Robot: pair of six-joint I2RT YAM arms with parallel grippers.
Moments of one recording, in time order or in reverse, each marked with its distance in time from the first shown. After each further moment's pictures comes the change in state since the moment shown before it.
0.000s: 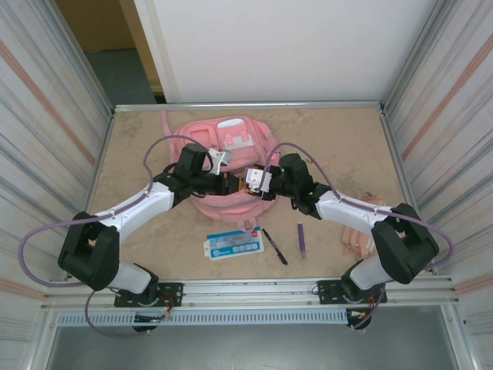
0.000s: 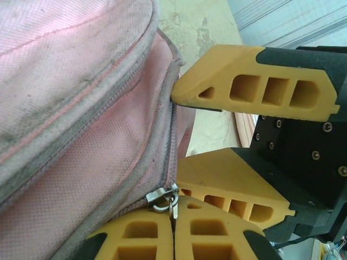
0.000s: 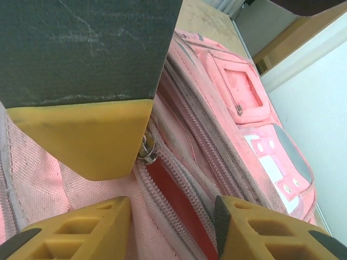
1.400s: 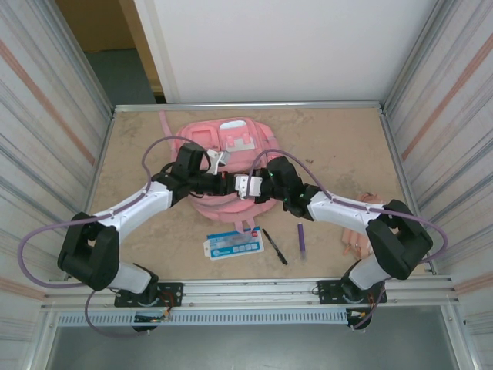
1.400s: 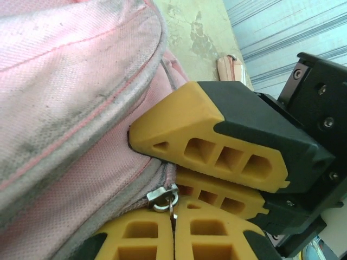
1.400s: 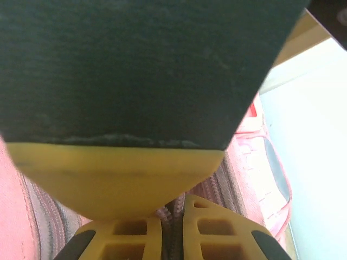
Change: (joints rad) left arm 0.032 -0.005 0.000 -0.025 0.054 -0.014; right arm 0.081 0.045 0.043 -0.023 0.165 -0.143
